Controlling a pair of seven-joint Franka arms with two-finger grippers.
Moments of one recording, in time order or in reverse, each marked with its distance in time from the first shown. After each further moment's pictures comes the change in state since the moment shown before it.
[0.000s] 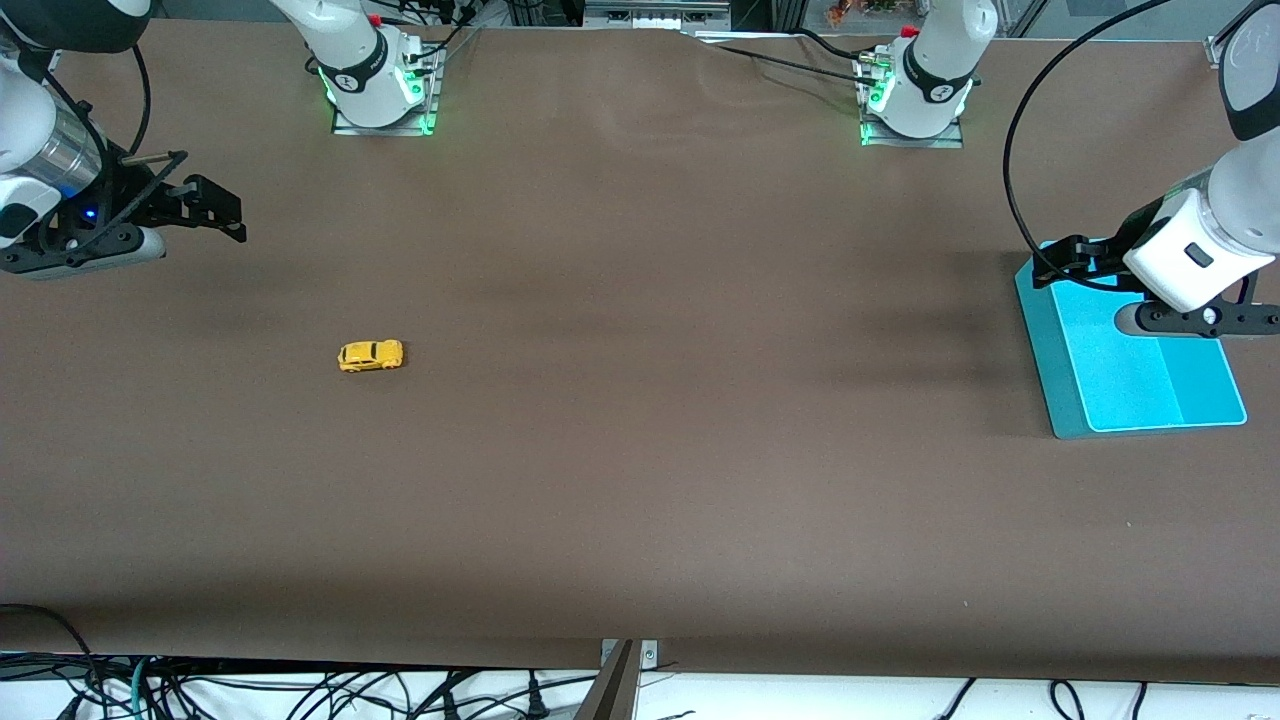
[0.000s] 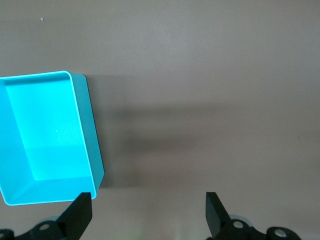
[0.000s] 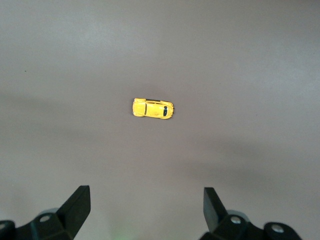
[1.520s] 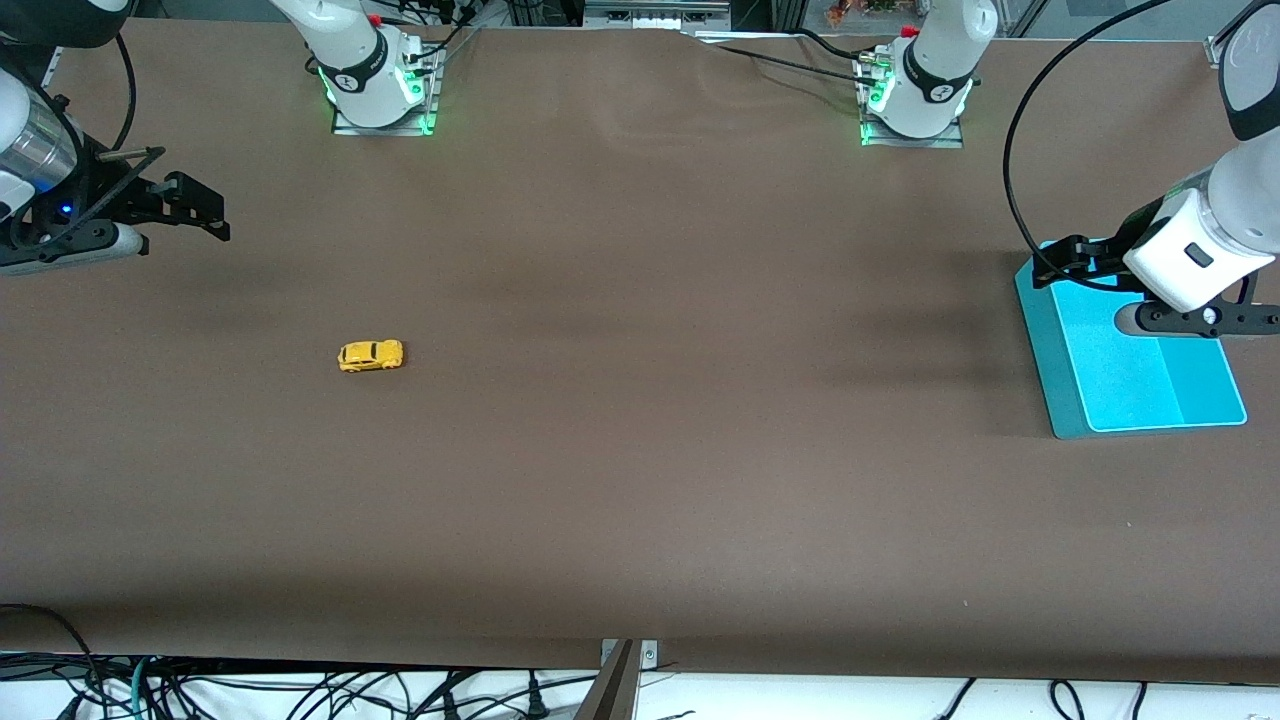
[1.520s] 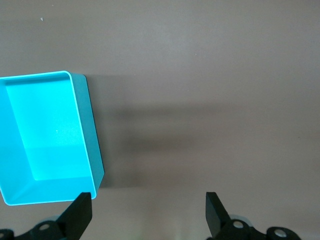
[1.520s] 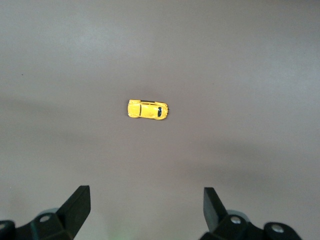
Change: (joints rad) left arm 0.000 0.000 0.000 0.000 0.000 0.000 0.000; right arm 0.000 -0.011 -0.026 0.002 0.000 0.000 -0.012
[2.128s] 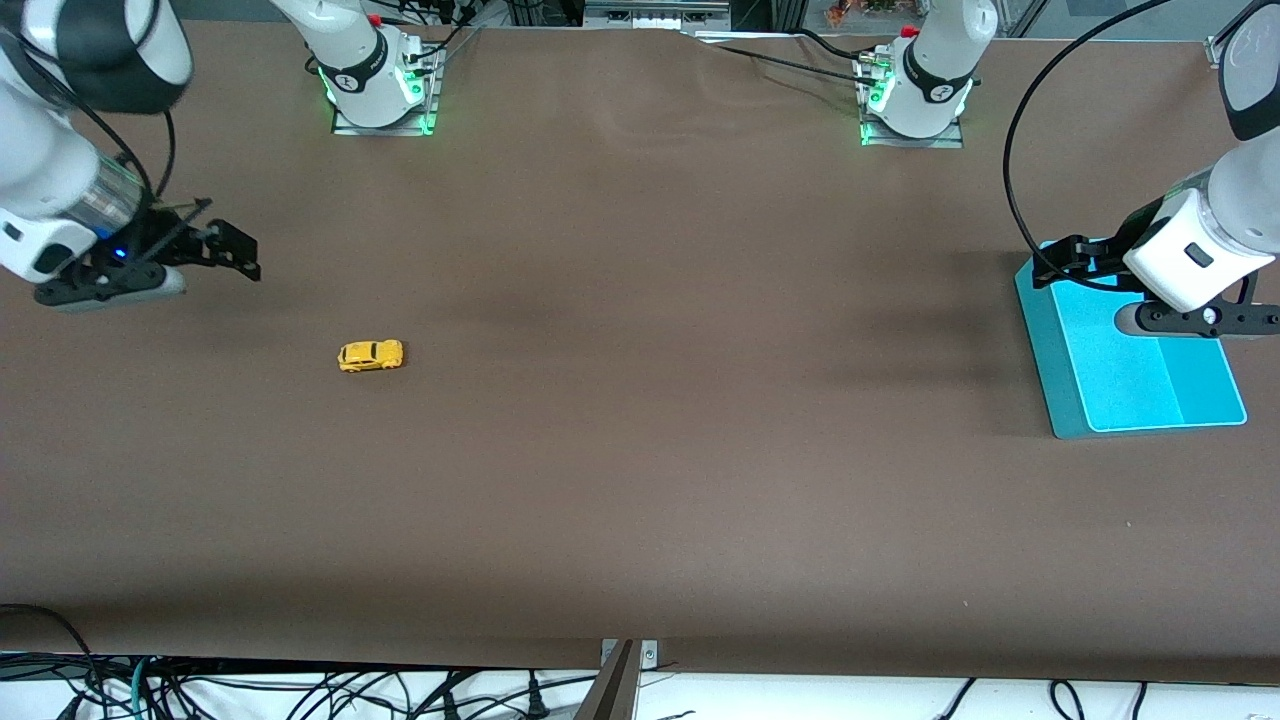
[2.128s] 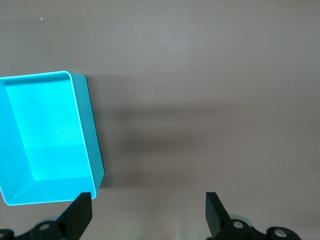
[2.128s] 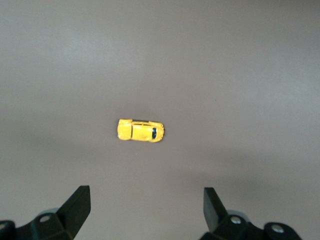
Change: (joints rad) left arm 0.000 0.000 0.000 0.000 0.000 0.000 0.000; right arm 0.000 0.034 0.000 -0.228 0.000 0.333 0.000
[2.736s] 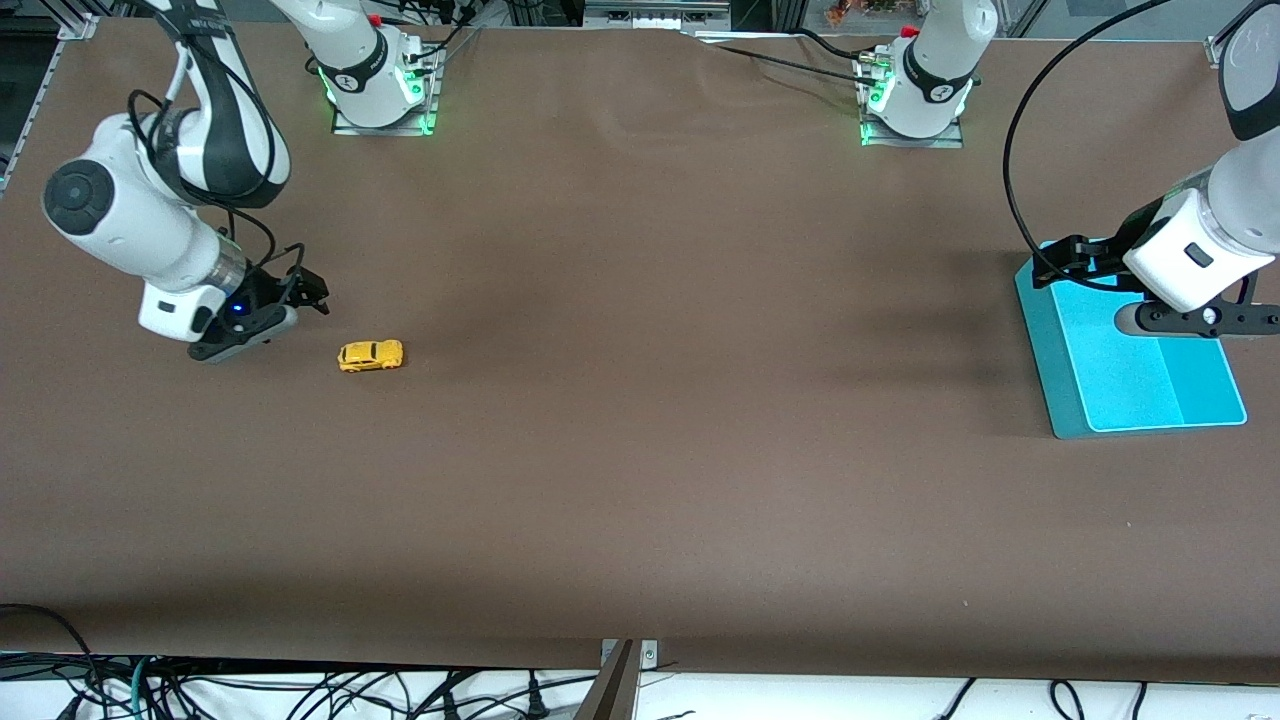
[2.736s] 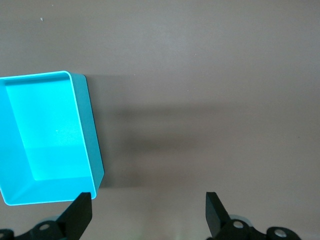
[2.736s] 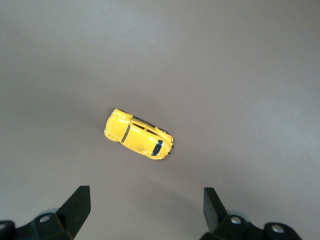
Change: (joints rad) left arm 0.000 0.000 0.000 0.000 0.000 0.000 0.000; right arm 0.002 0.160 0.019 -0.176 -0.002 0.297 -0.434
